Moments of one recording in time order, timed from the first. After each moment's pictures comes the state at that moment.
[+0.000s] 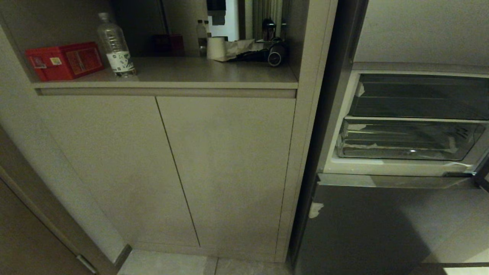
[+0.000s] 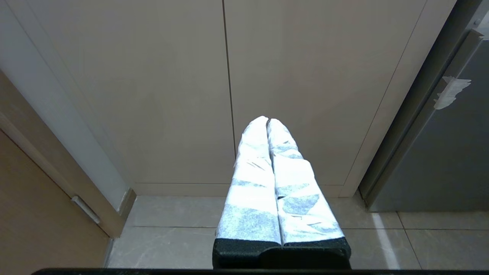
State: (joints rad) left arm 0.00 0.00 -0.03 0.07 0.00 0.02; right arm -0.01 0.00 0.00 -0.04 -0.01 0.00
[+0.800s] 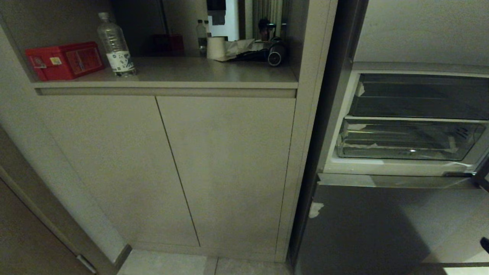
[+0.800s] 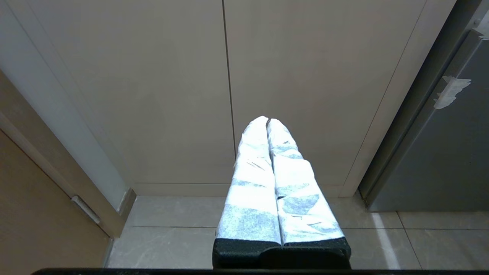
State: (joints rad) left arm 0.00 0.00 -0.03 0.07 0.00 0.02; right arm -0.01 0.59 -0.24 -0.21 0.08 0.11
